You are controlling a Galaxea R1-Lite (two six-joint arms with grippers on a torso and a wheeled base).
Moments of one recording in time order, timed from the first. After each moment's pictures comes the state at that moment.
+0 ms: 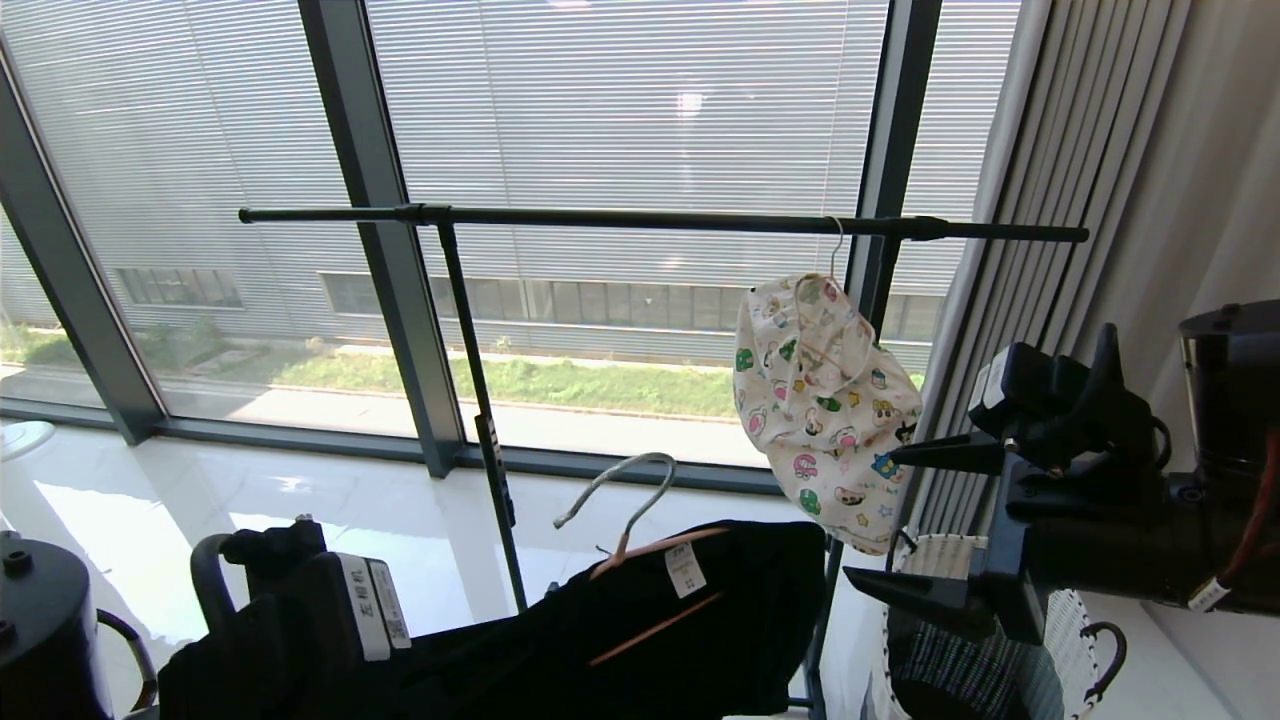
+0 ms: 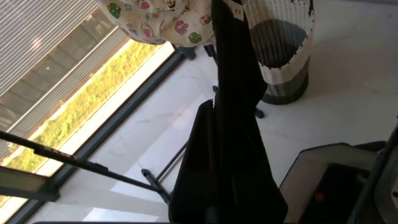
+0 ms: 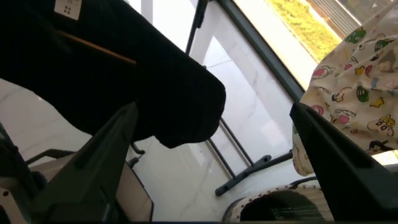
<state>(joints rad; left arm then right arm) -0.81 1.17 -0.39 -0.41 -0.05 0.39 0.71 1.38 -0.79 -0.13 0.23 -0.29</state>
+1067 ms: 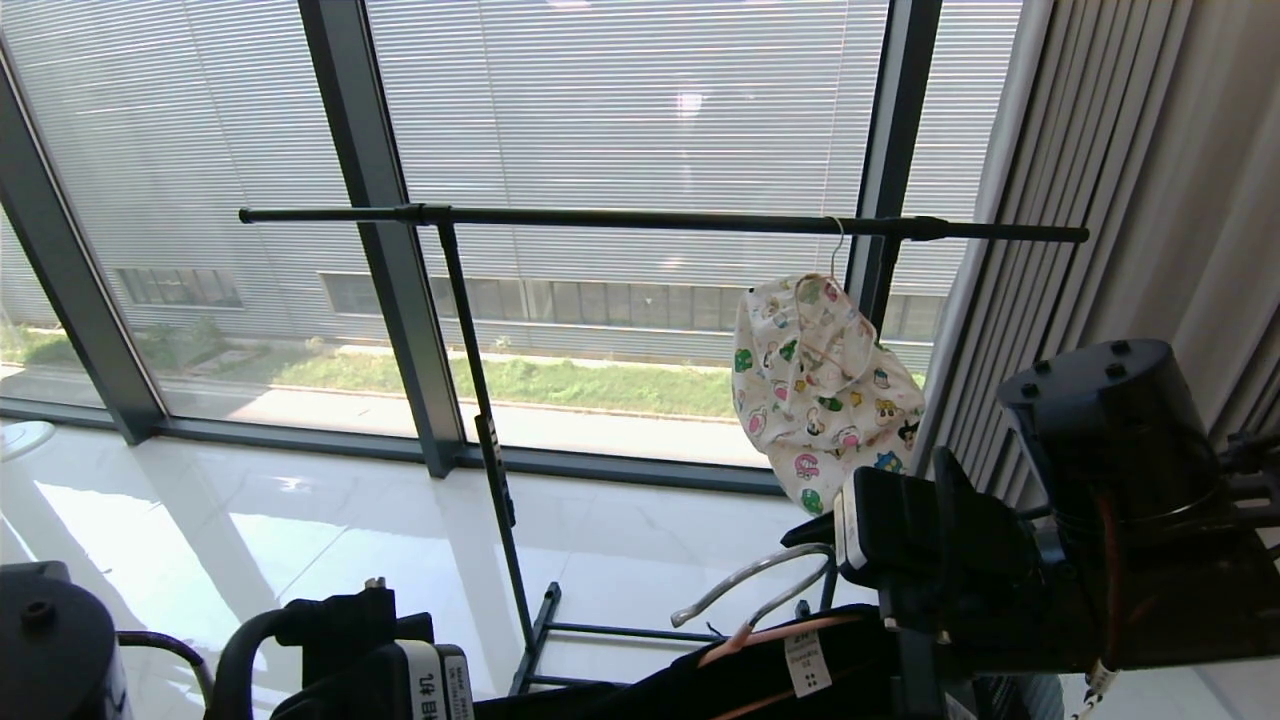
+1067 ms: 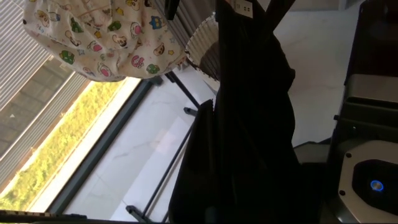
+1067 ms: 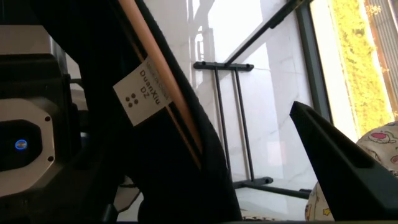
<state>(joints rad) -1.01 1.23 -0.45 -0.41 -0.05 0.40 0.90 1.52 -0.89 0.01 0.30 -0.49</state>
